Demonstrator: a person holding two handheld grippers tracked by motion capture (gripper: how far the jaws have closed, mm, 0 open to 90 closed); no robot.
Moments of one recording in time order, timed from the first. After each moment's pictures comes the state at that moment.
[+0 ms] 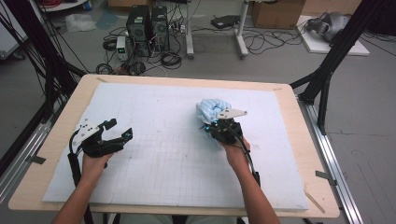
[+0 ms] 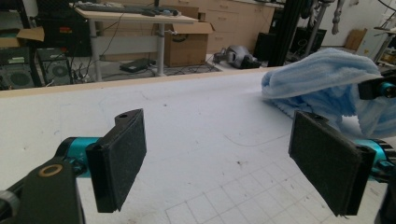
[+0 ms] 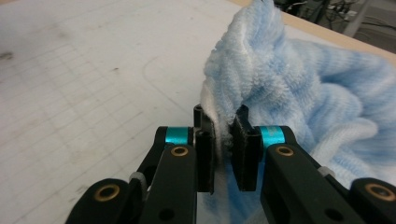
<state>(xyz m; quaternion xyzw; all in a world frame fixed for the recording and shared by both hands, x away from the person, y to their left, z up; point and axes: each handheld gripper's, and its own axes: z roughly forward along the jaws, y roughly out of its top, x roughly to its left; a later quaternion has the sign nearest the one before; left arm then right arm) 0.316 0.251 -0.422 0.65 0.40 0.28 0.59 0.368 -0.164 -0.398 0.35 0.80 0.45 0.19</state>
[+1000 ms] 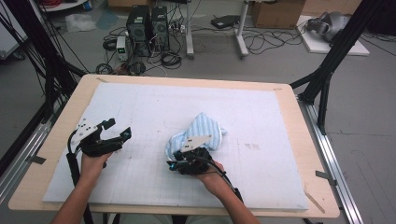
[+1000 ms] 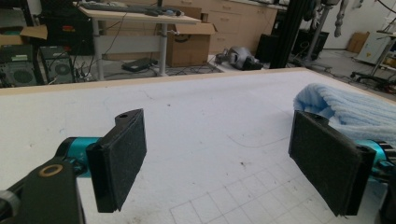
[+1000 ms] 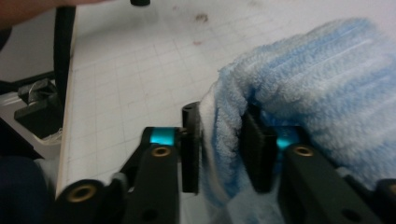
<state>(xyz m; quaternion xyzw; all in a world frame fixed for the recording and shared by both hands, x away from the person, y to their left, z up) 0.317 0.255 -0.422 0.64 0.40 0.28 0.59 0.301 -0.087 -0.421 0.19 0.86 0.48 0.03</state>
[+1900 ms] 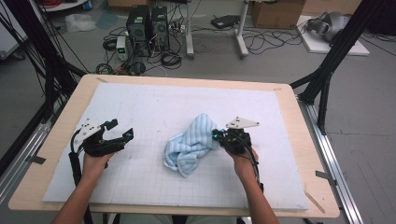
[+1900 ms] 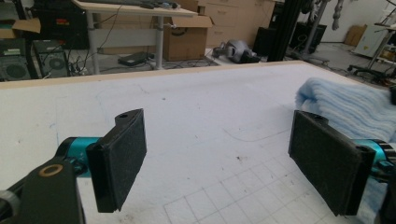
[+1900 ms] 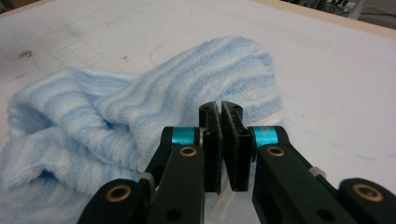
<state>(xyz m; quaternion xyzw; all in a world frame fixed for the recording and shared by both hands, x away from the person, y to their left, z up) 0.319 0.250 -0.424 0.65 0.40 0.27 0.58 0.337 -0.195 -0.404 0.37 0.79 0.46 0.18</state>
